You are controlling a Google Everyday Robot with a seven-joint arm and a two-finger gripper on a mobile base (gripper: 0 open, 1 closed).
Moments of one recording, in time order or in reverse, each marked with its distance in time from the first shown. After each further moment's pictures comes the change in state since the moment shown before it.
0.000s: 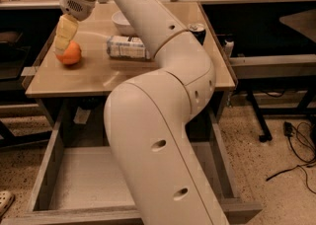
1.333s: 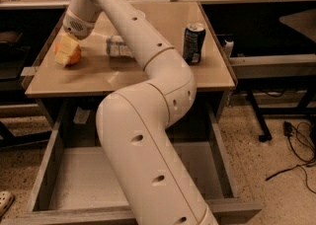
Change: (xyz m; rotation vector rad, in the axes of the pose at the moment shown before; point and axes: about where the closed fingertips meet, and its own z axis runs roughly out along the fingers) arm 0.020 -0.008 0.070 -0.114 -0.011 0.081
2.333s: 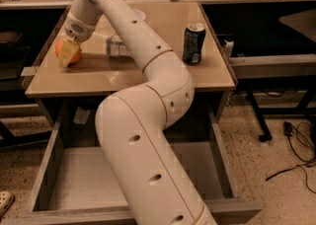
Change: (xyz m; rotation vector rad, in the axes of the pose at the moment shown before) arm 0.004 -0.004 0.010 -0.011 0.000 0.007
